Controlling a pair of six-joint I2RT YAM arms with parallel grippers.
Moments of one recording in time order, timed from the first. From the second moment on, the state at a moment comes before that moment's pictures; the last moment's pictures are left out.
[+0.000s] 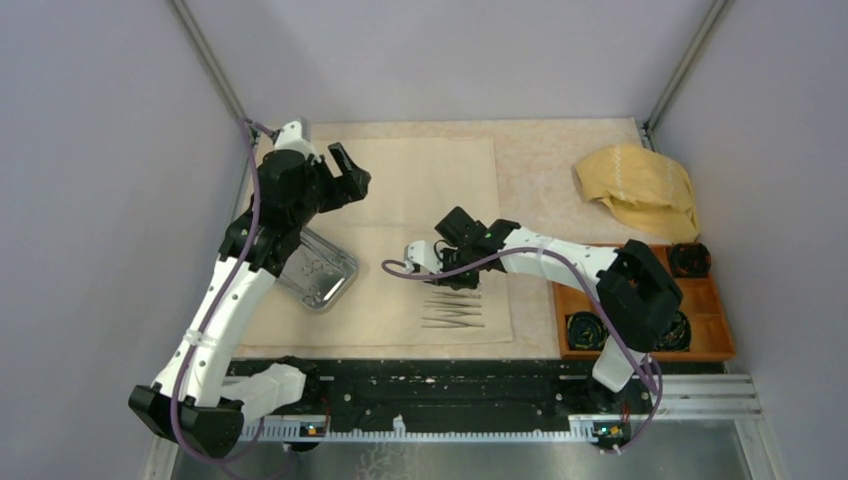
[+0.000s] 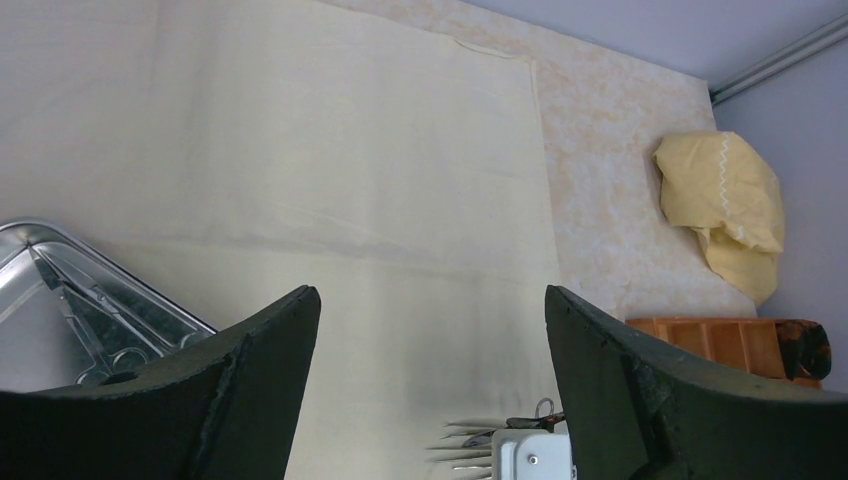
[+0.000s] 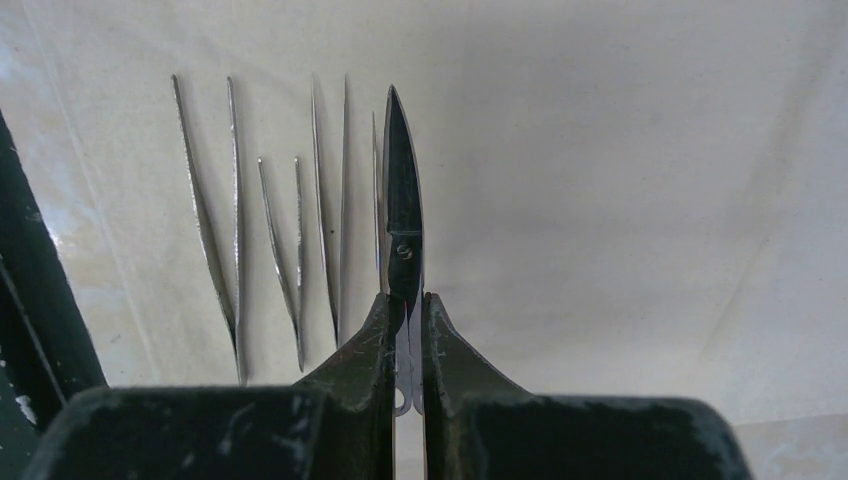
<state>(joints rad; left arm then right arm) -0.33 1.08 1.26 -0.53 -0.07 -0.52 0.87 1.69 1.19 -0.60 -0.22 -0.64</state>
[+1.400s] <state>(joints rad) -0.32 1.07 1.26 -0.55 -0.07 -0.47 0.86 1.92 1.32 -0.62 -0.12 -0.71</state>
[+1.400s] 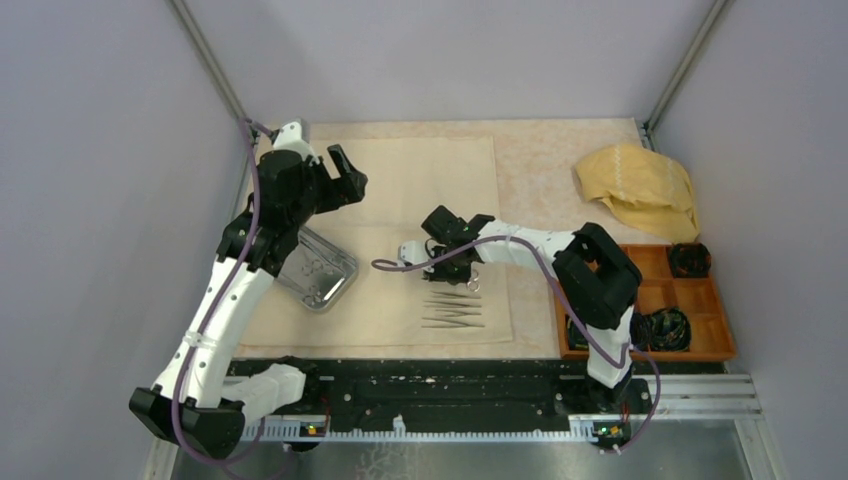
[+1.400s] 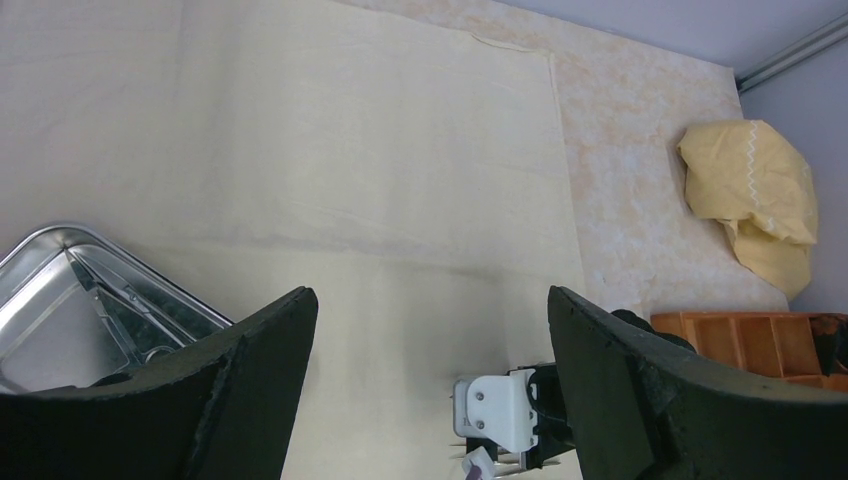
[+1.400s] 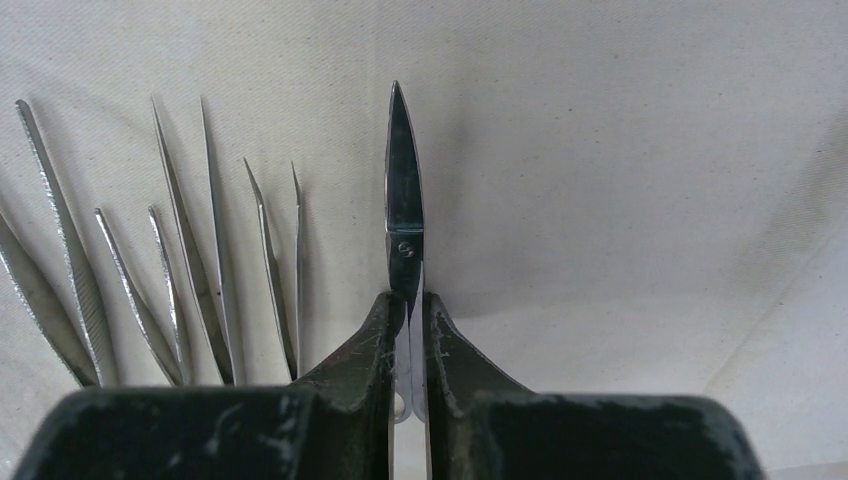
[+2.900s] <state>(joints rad) 0.11 1.42 1.05 -0.96 -0.14 -0.73 0.65 1.40 1.11 -0.46 -0.35 -0.25</state>
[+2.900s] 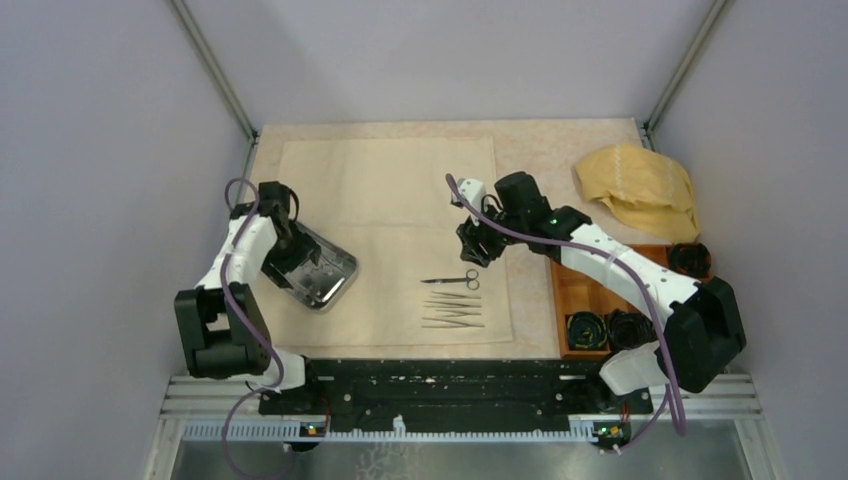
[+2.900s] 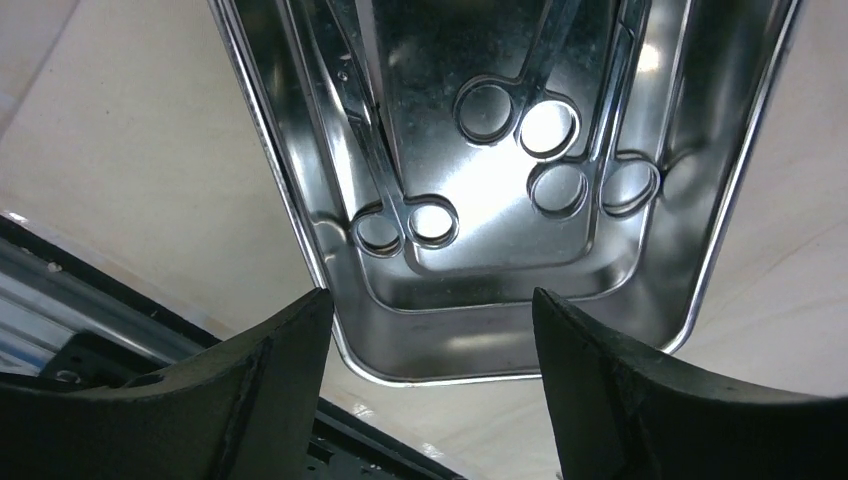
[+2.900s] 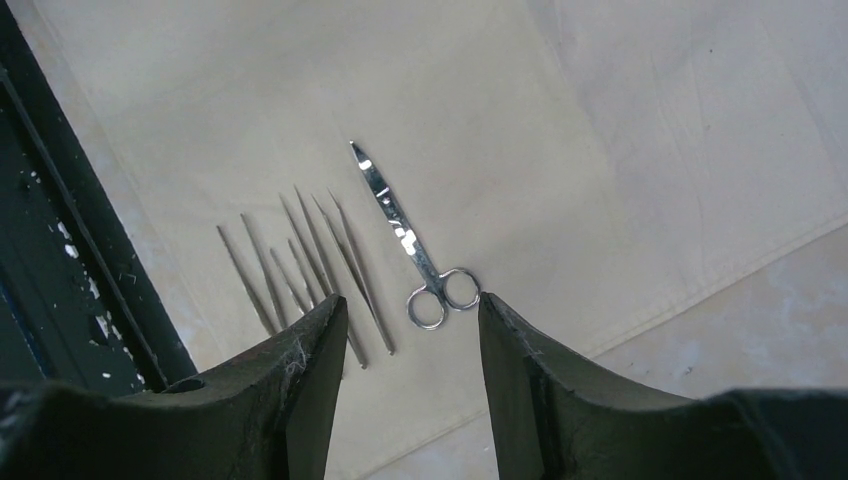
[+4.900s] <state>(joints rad) 0.29 1.70 1.07 -0.79 0.00 -1.01 0.64 1.36 1.05 -0.40 -0.38 -0.24</state>
